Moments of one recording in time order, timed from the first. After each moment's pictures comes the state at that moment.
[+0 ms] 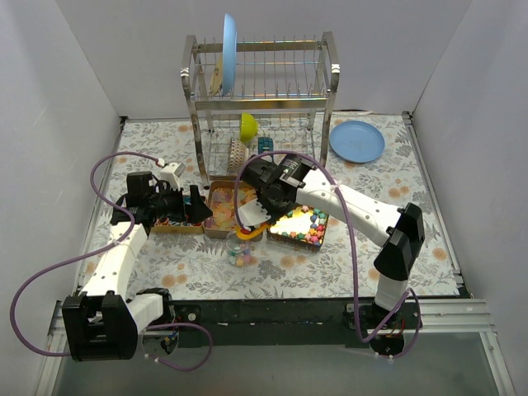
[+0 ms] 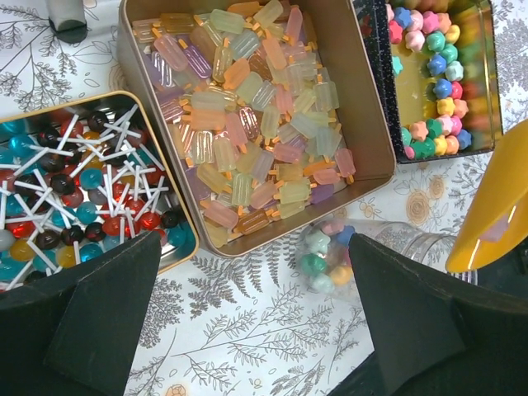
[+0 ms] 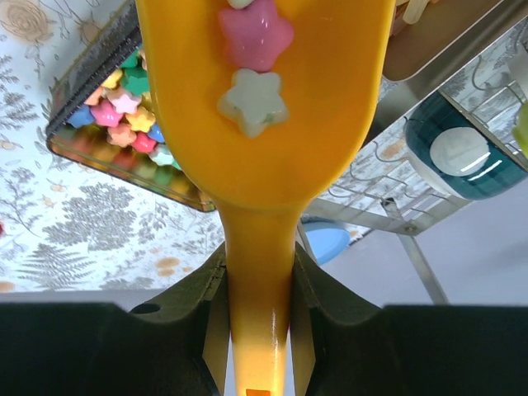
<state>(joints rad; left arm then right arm) 0.03 1.07 0.75 -0.45 0.65 -0.01 1.02 1.80 1.81 -1.35 0.20 -1.22</state>
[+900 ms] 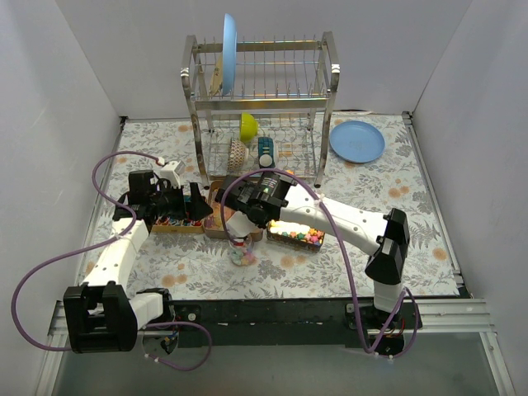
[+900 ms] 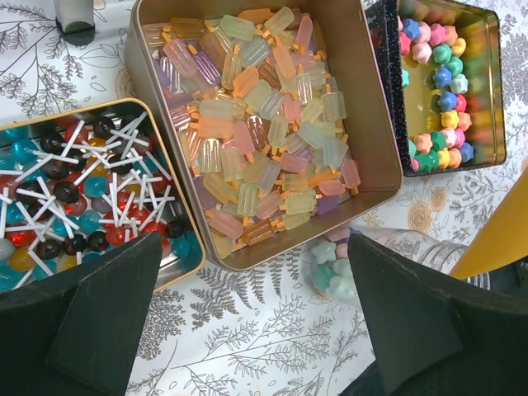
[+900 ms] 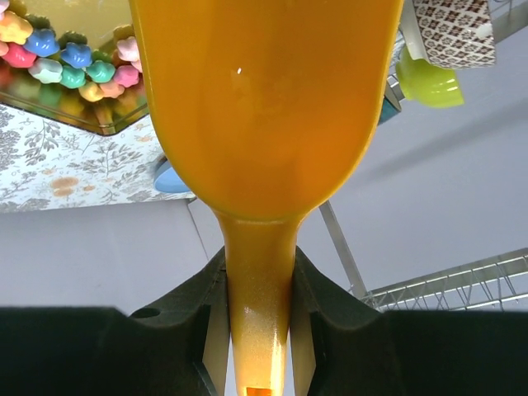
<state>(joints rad) 0.03 1.12 0.74 -0.39 0.64 -0.05 1.20 1.87 1.90 -1.35 0.59 -1.31</state>
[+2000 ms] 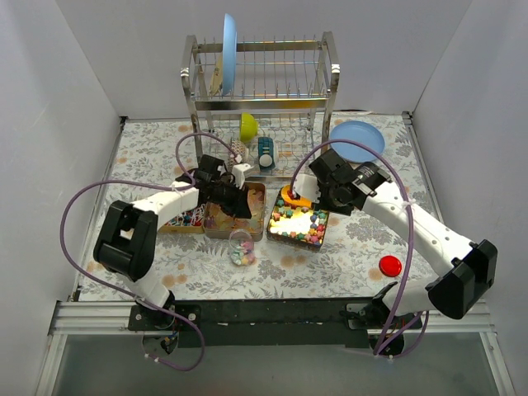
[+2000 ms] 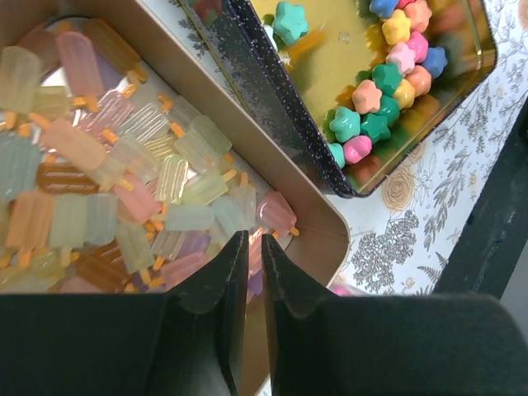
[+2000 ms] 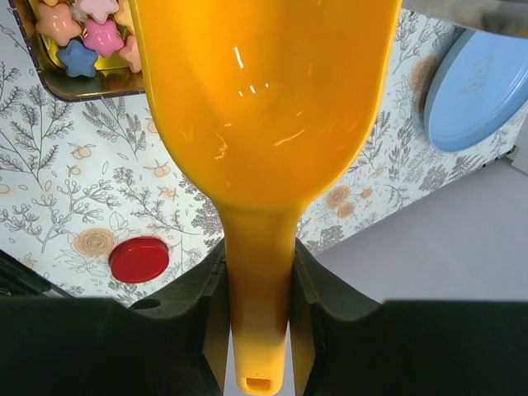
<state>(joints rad) -0.39 1.63 1.01 -0.33 0.69 0.12 0.72 1.37 1.33 -1.15 0.25 -0.73</state>
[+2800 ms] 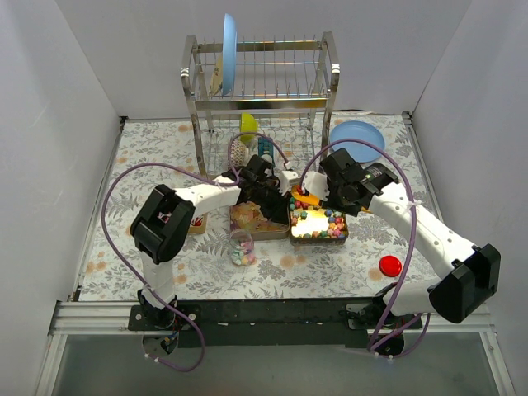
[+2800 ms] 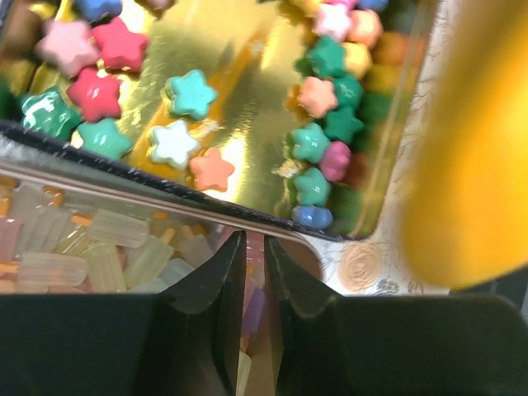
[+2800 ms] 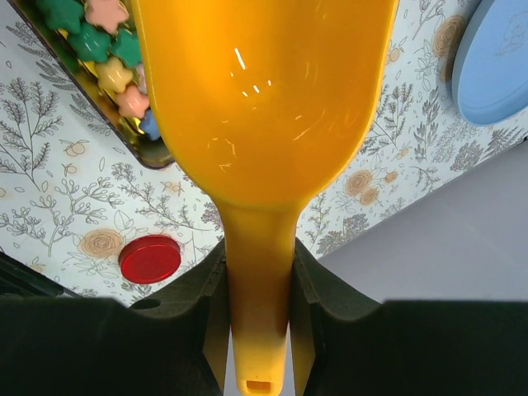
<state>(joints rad) -0.67 1.91 1.27 -0.30 0.68 0.16 0.63 1.33 1.27 -1.11 0.21 -0.72</state>
